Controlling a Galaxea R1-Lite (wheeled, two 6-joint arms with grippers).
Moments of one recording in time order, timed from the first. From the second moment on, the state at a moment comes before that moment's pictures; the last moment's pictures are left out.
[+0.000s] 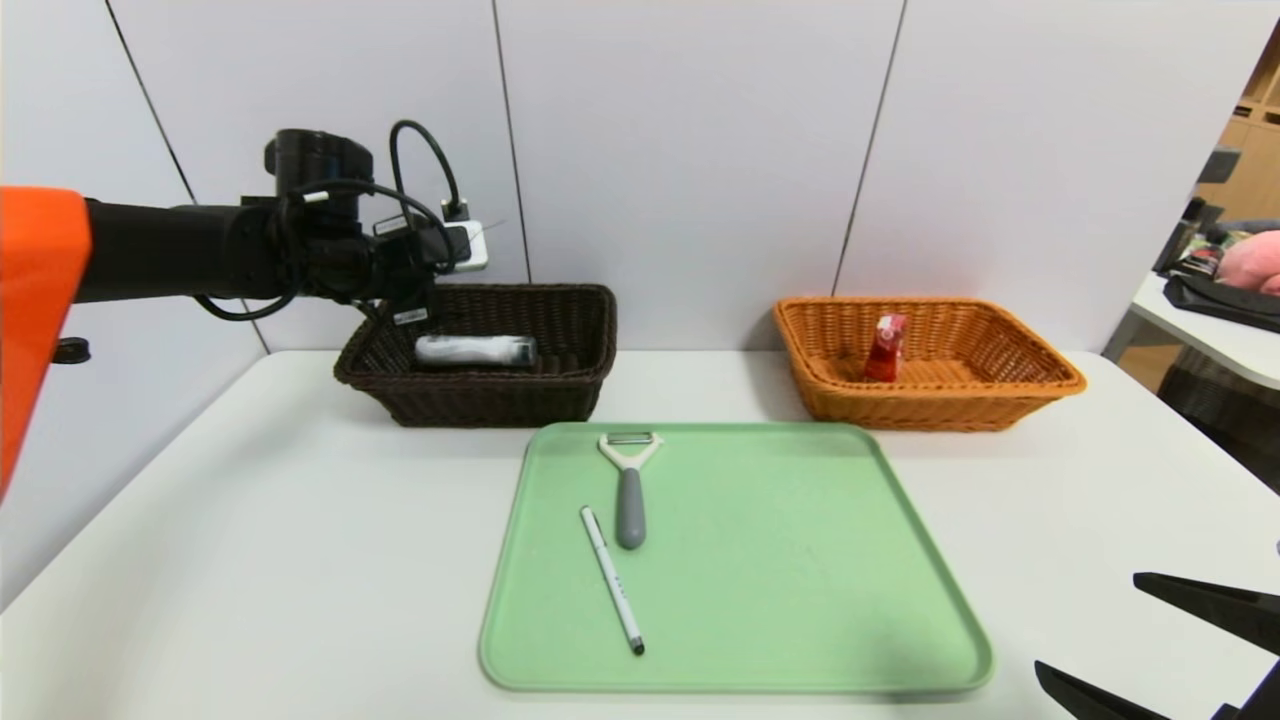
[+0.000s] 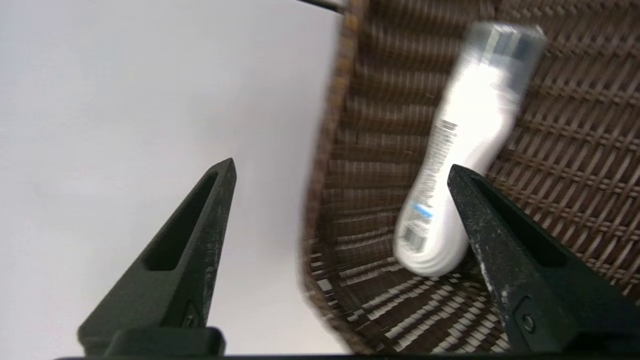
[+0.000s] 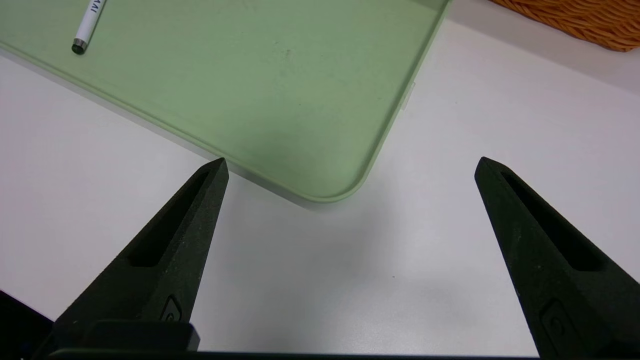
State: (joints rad) left arm -0.11 2.11 -1.77 0.05 -0.24 1.30; right arm 0.59 0.88 -0.38 -0.05 -0.17 -0.01
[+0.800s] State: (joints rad) left arm -0.33 1.68 -1.71 0.26 -0.15 0.84; right arm 0.60 0.85 -0.37 -0.05 -0.17 -0.01
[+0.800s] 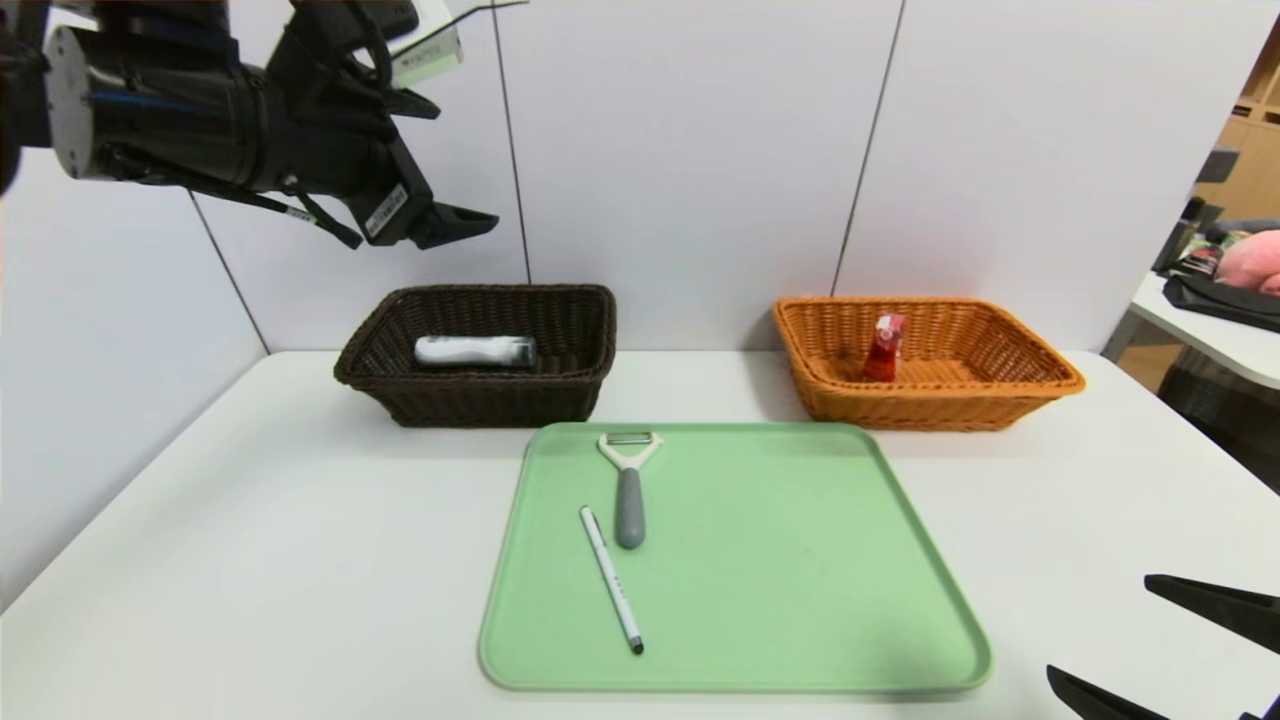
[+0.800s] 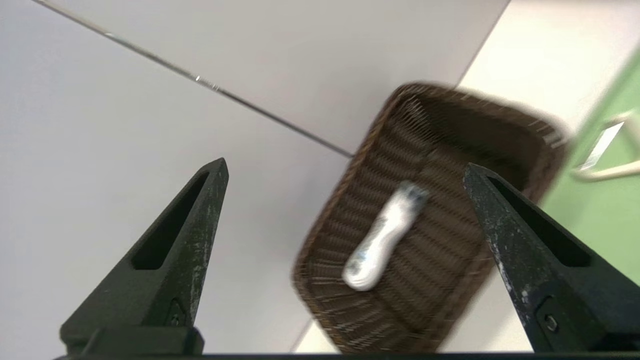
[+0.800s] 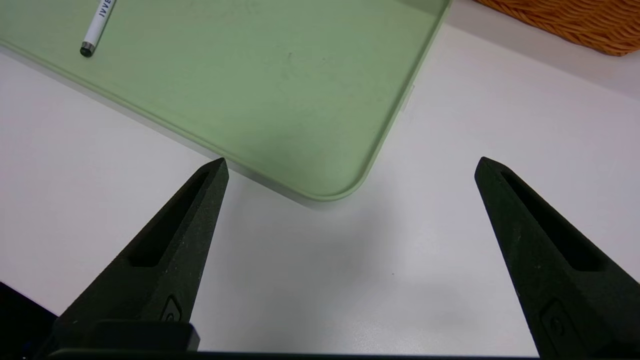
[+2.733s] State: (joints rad) left arm -0.75 1.94 -1.97 0.89 0.25 -0.53; right arm 0.60 0.80 -0.37 -0.05 -0.16 -0.01
